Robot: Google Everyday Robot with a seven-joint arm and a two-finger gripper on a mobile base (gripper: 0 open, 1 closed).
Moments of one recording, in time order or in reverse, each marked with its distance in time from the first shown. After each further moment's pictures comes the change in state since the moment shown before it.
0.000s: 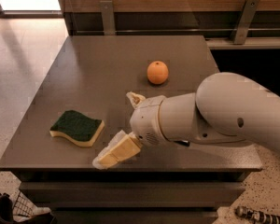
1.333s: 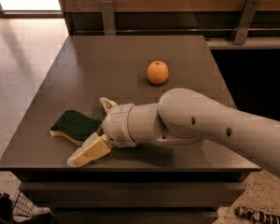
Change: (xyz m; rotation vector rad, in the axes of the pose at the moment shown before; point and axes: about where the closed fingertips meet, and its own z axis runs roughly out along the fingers) arm -0.009 0.002 0.085 -0.072 -0.133 -0.004
